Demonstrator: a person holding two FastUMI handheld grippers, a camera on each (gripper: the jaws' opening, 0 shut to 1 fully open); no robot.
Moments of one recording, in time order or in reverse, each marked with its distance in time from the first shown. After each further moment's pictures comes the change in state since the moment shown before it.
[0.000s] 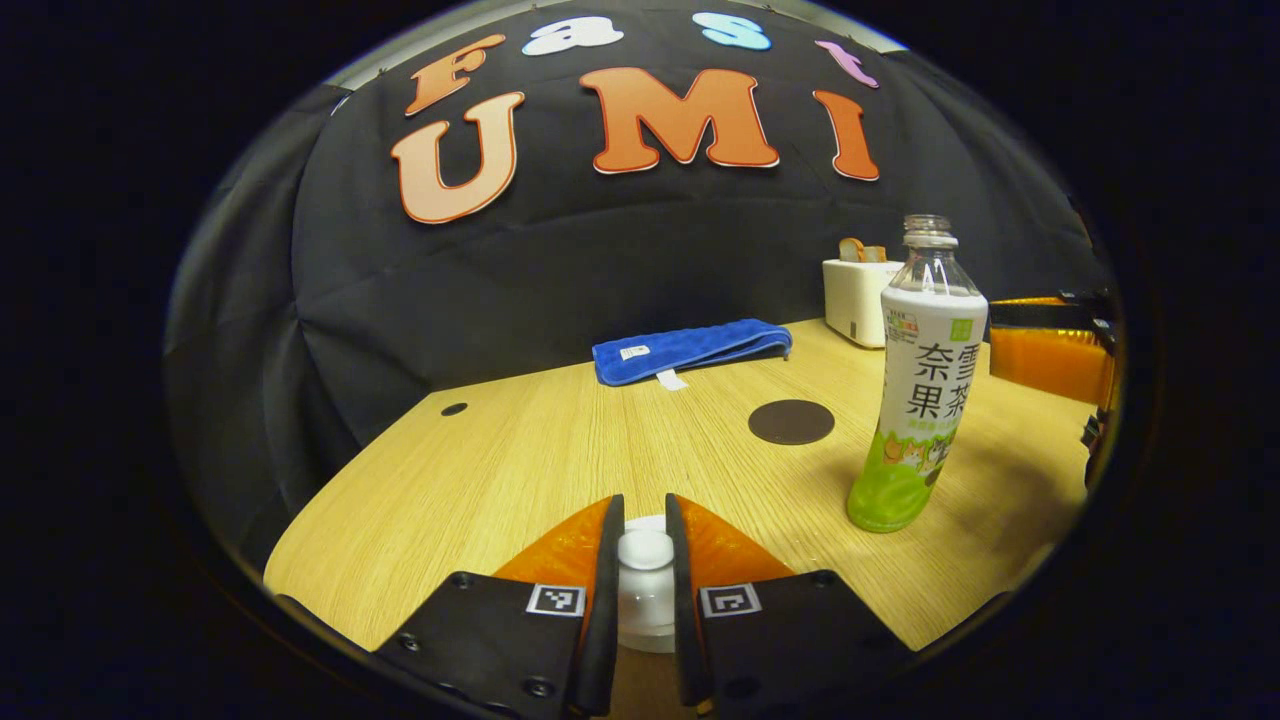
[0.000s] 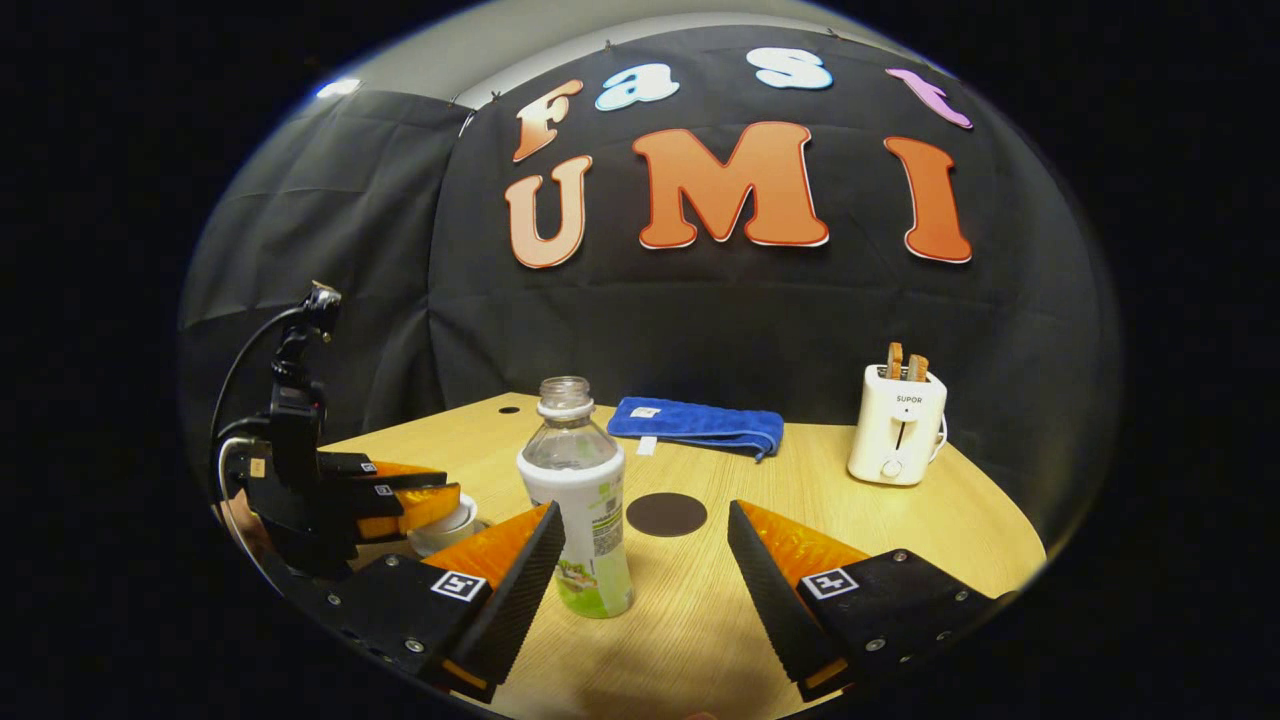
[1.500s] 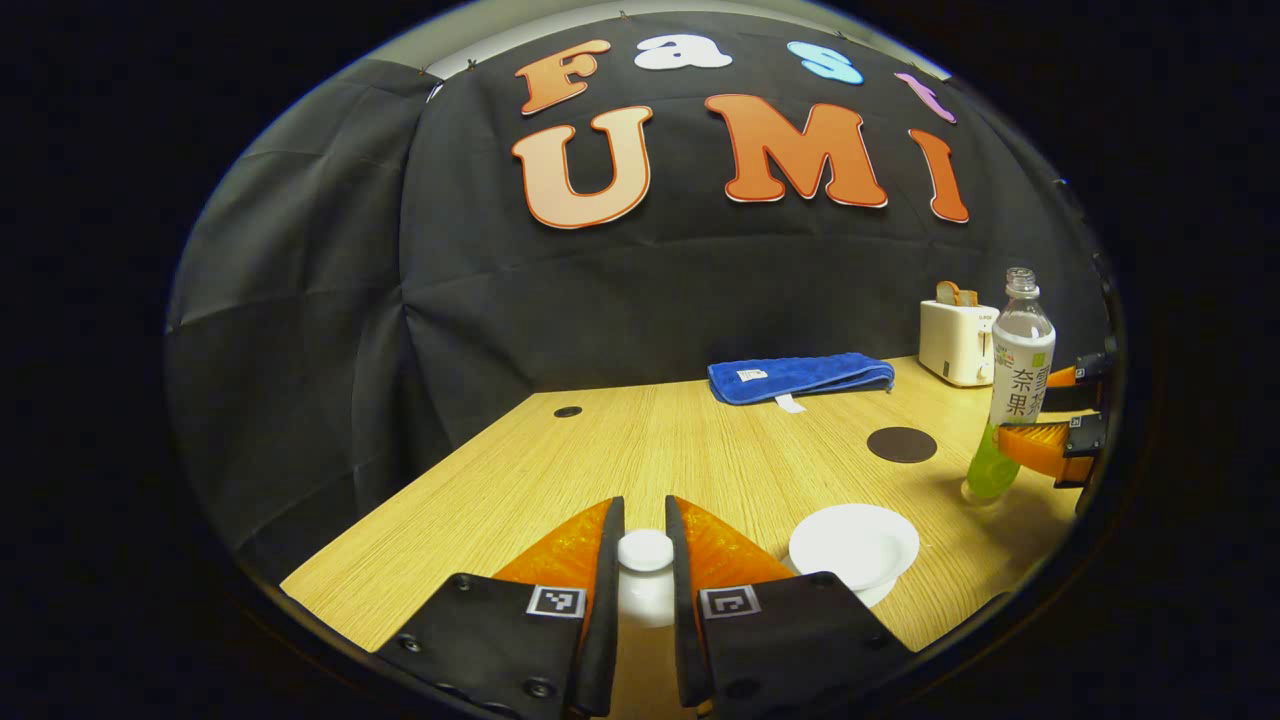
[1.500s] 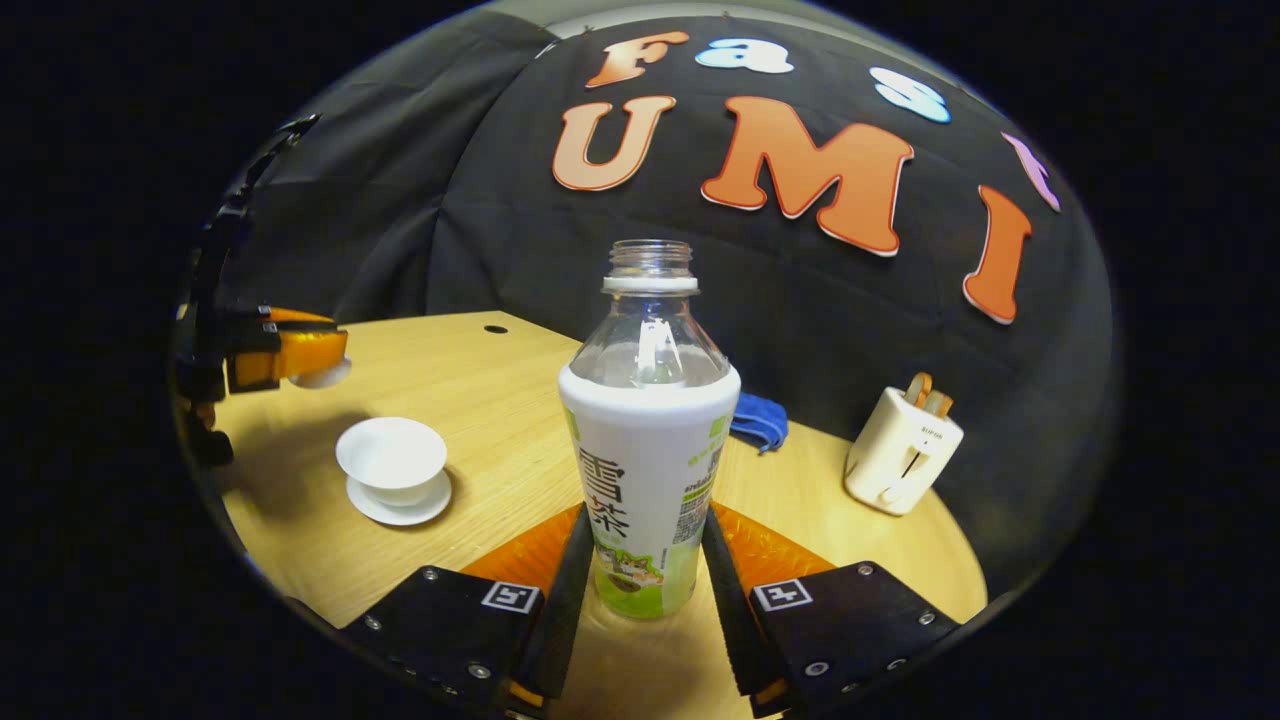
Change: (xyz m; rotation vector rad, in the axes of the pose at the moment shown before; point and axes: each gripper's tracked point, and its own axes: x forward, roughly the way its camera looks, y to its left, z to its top) left arm -0.038 0.125 -0.008 -0.093 -0.056 0.216; right arm 0.049 0.021 -0.023 -0.362 0.111 -0.123
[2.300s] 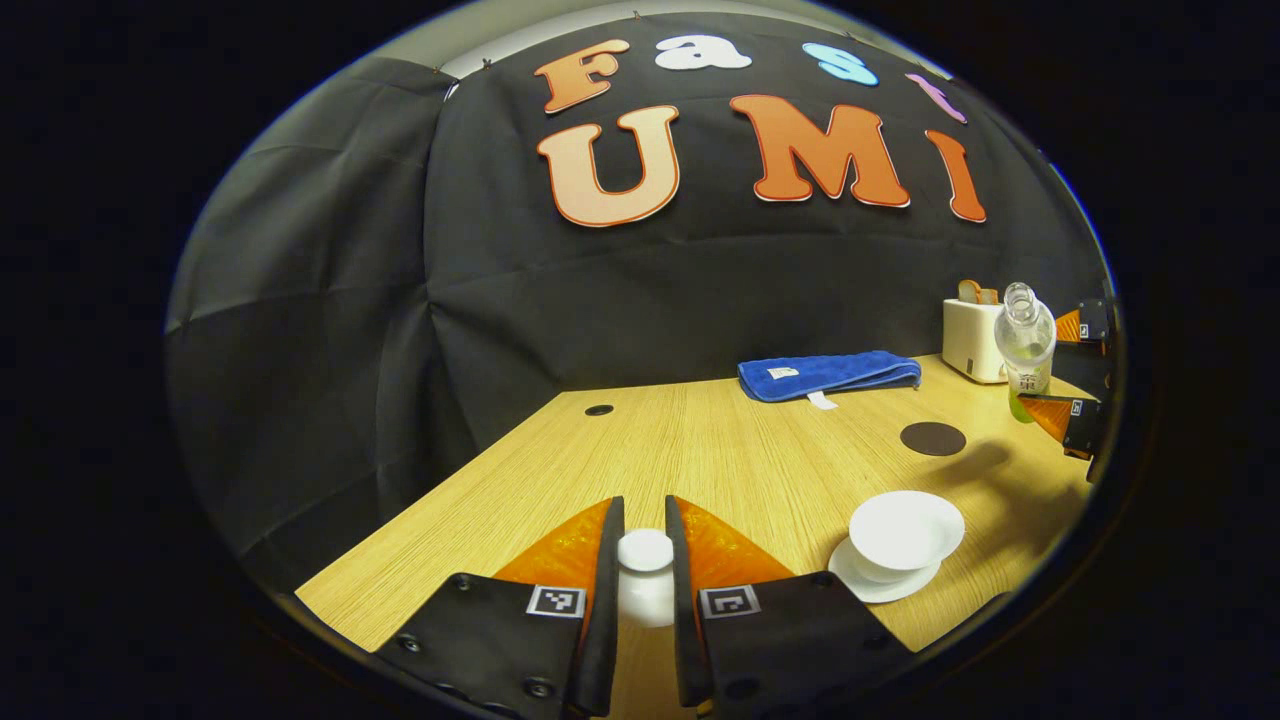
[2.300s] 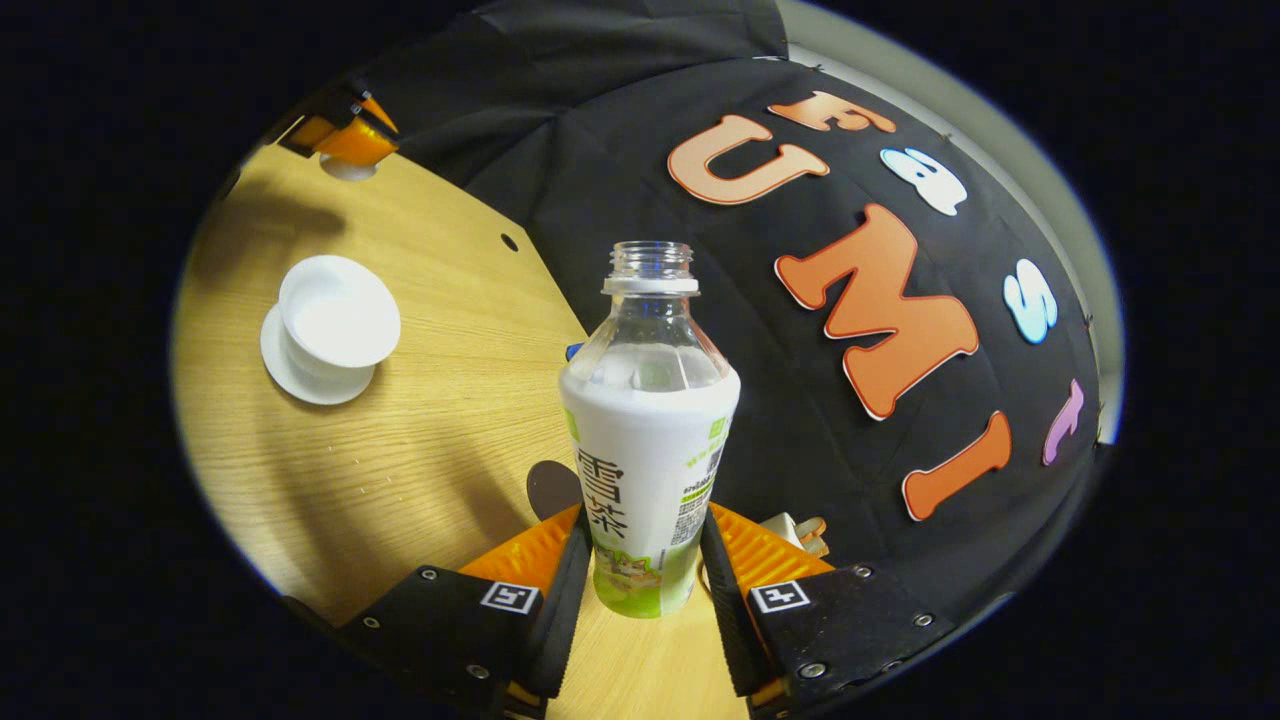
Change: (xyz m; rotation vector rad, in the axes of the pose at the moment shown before) left arm 0.002 0.040 -0.009 0.002 0.001 0.052; right arm 0.019 -0.013 0.028 -0.609 -0.032 -0.139
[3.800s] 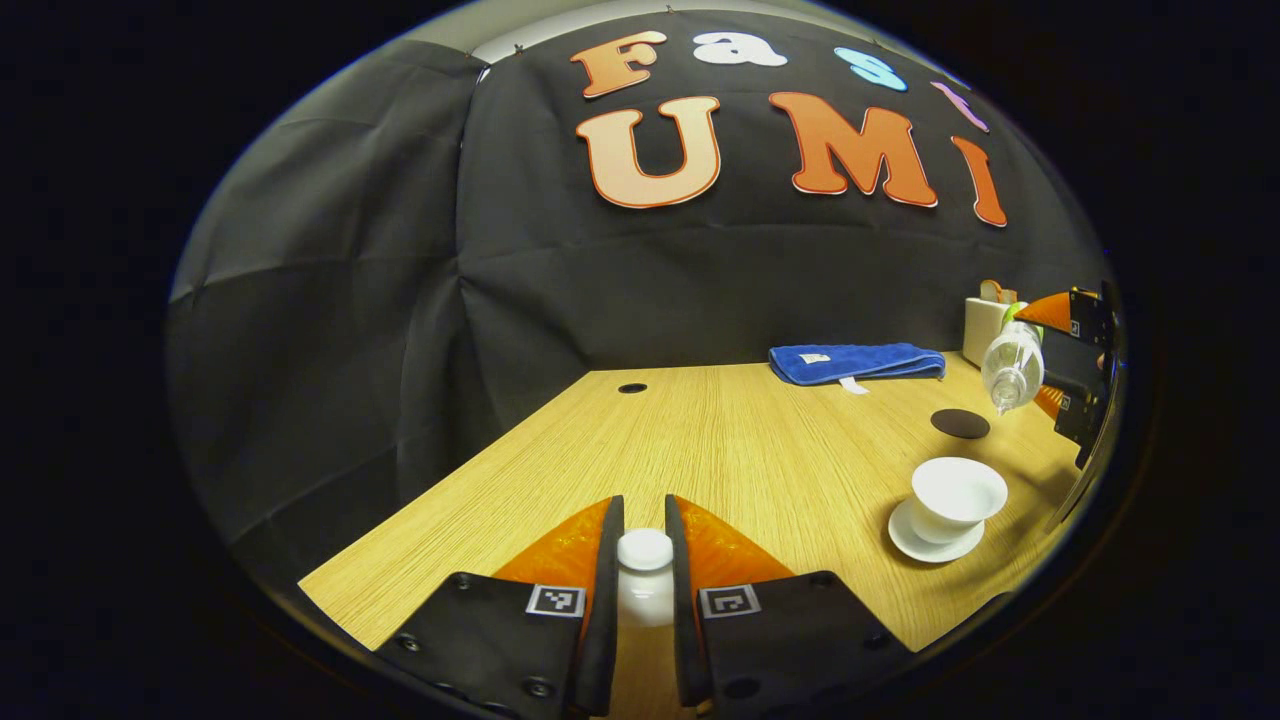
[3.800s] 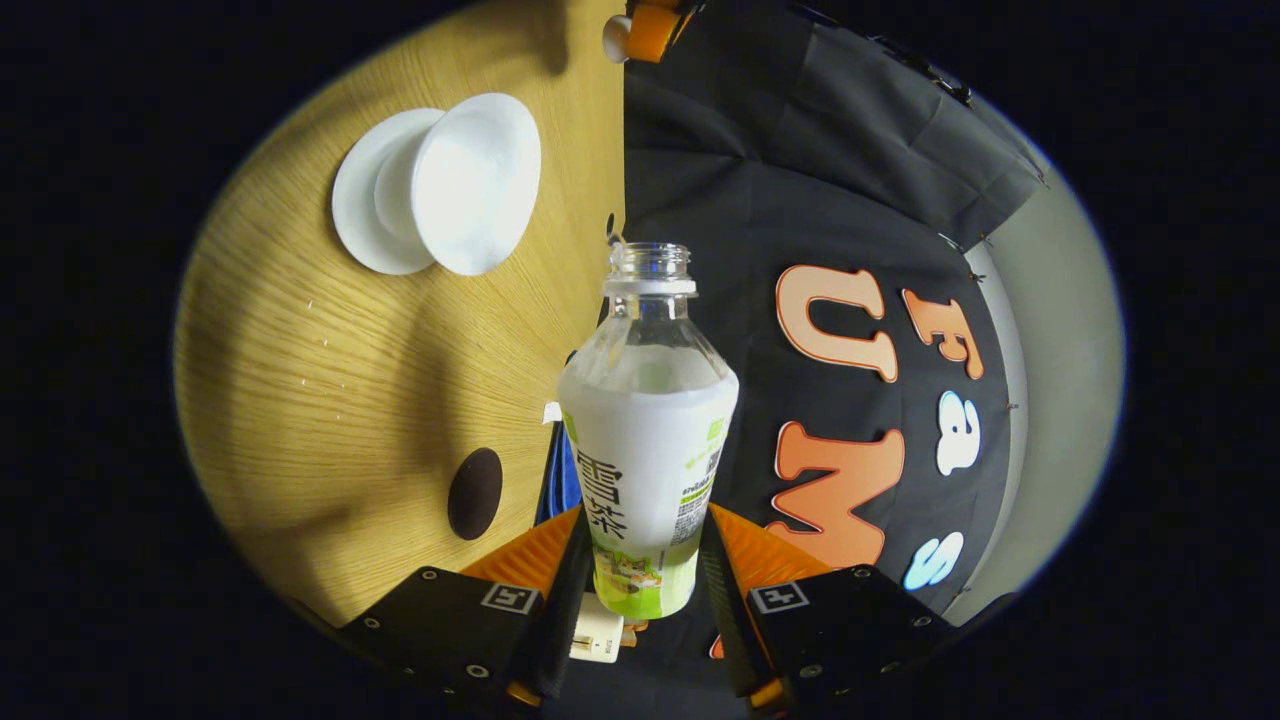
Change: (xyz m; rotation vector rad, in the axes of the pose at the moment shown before) left arm -0.011 0.049 -0.023 -0.032 0.045 0.030; right arm 0.017 0.008 0.055 -0.728 -0.176 -0.147
